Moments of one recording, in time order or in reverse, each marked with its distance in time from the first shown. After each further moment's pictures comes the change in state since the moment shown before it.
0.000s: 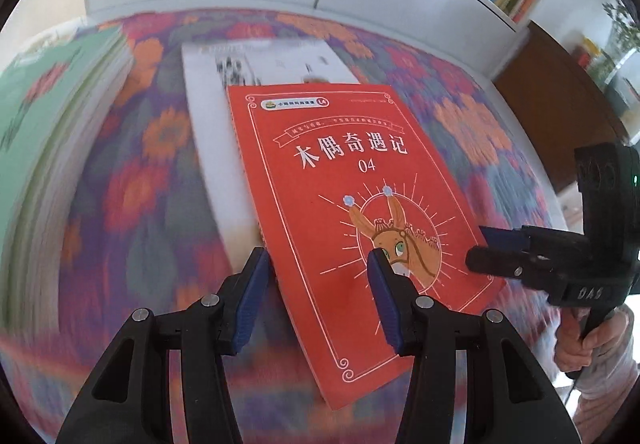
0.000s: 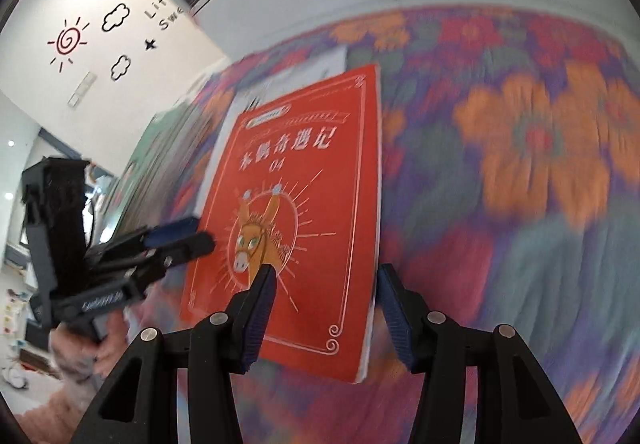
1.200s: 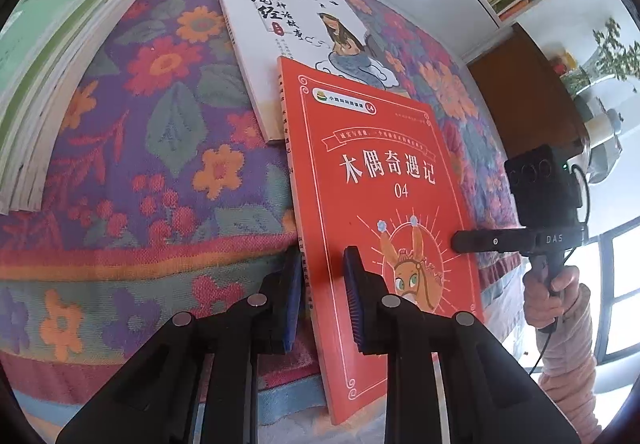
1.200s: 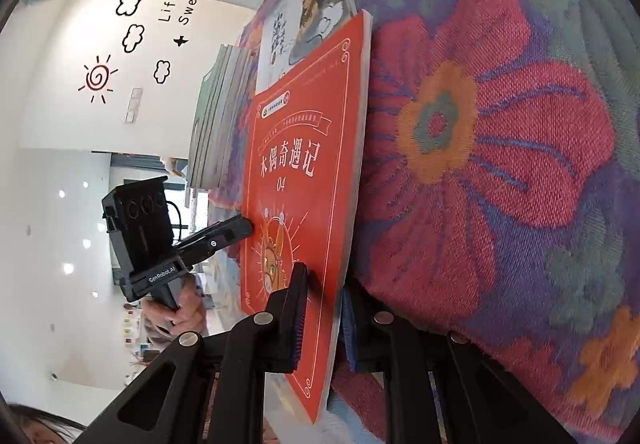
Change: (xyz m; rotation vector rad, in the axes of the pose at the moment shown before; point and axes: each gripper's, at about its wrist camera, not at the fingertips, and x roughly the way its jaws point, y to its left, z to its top) left arm -0.013 0.042 -0.037 -0.104 0.124 -0.185; right arm 0.028 -0.028 -0.054 0.253 0.232 0.405
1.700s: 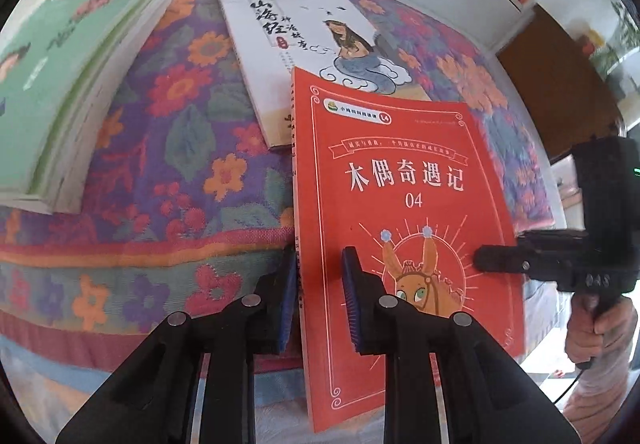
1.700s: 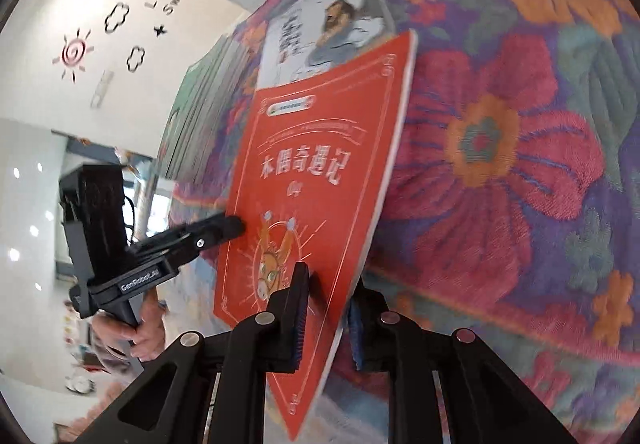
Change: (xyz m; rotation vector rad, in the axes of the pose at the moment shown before) left arm -0.007 -0.030 -0.005 0.046 -0.014 0.203; right arm 0.007 0.060 -0.021 -0.129 -0.065 -0.254
